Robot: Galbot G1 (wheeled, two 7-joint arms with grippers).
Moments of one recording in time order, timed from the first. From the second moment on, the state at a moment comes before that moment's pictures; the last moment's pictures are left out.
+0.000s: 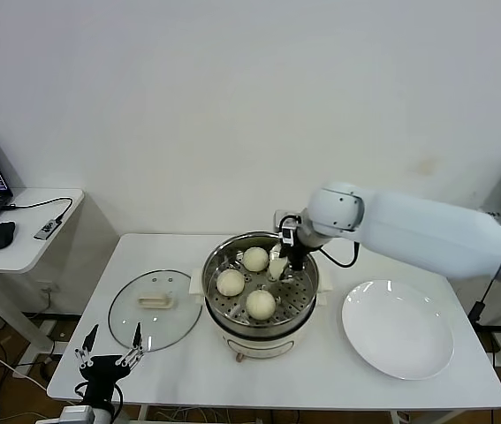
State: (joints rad) left arm 1.72 -1.33 -0.62 -2.08 -0.15 0.00 -0.16; right arm 0.47 0.95 -1.23 1.50 0.53 -0.70 -0.77
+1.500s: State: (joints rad) left arm 1.70 -1.34 -0.60 -2.06 -0.13 -0.02 -0.15; right arm -0.22 0.64 -0.57 1.81 0.47 -0.34 -0.26
